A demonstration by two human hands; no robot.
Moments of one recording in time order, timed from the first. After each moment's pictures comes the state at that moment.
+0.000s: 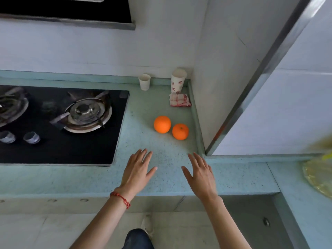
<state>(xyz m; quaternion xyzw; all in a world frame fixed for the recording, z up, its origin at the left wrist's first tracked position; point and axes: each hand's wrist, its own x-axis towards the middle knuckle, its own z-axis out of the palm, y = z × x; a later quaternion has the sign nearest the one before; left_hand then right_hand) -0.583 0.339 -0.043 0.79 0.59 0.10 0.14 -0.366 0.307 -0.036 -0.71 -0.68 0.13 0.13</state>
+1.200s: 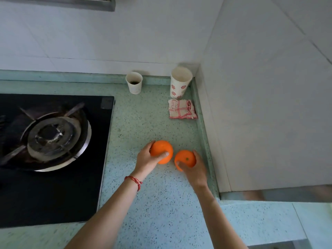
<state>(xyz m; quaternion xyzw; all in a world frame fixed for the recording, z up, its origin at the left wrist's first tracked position) -0.537 0.557 -0.076 0.51 0.63 0.26 0.53 -0.376 0.502 -0.082 -0.76 -0.35 0.43 0.33</state>
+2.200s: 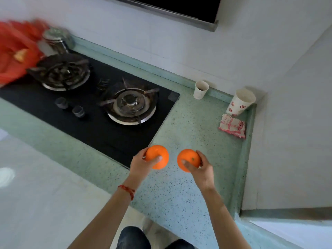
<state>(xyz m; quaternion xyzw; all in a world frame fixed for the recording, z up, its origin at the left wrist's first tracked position) -0.628 0.423 -0.063 0.29 0.76 0.41 0.42 -0.437 0.475 -0.044 -0.63 -0.55 0.49 0.26</state>
